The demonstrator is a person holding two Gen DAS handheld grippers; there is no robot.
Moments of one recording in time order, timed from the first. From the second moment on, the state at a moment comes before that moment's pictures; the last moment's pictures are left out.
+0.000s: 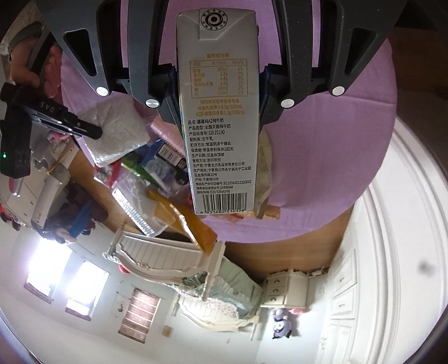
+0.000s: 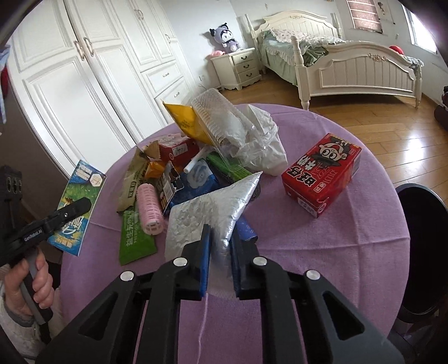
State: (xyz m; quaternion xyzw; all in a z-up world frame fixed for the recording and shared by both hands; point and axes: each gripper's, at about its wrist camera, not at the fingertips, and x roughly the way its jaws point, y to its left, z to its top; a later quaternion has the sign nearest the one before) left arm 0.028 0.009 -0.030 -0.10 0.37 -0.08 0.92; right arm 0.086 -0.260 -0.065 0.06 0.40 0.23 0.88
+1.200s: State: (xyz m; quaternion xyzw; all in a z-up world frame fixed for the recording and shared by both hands) left arm 0.223 -0.428 -0.098 -0.03 0.49 -0.38 0.78; right arm 0.139 -0.522 -0.140 0.08 0.37 -0.09 0.92
